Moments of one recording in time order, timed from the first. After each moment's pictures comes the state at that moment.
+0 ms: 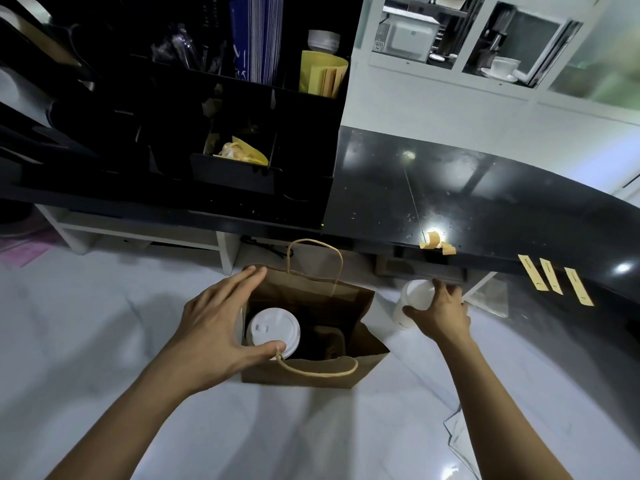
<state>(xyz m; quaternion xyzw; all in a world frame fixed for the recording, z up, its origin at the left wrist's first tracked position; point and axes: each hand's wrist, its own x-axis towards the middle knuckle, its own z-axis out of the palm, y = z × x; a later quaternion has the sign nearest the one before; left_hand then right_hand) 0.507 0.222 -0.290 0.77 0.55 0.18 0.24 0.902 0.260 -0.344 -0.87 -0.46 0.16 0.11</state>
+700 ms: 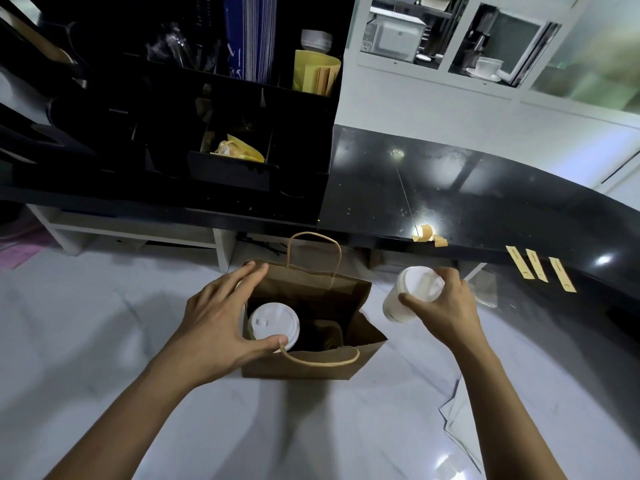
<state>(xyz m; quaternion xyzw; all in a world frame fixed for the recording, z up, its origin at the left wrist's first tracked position) 0.507 0.221 -0.290 0.78 0.55 0.16 0.24 0.878 0.217 -0.296 -0.83 -0.48 0.15 0.24</state>
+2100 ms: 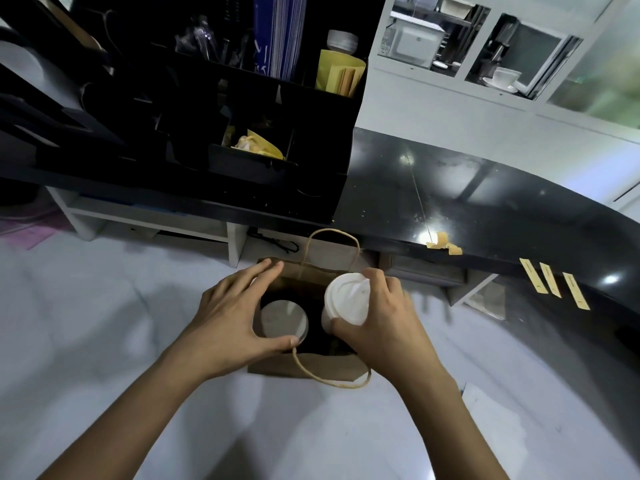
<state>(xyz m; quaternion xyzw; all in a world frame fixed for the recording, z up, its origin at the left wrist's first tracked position) 0.507 0.219 -0.289 0.78 0.55 0.15 0.26 0.745 0.190 -0.247 -0.73 -0.64 0.16 0.15</state>
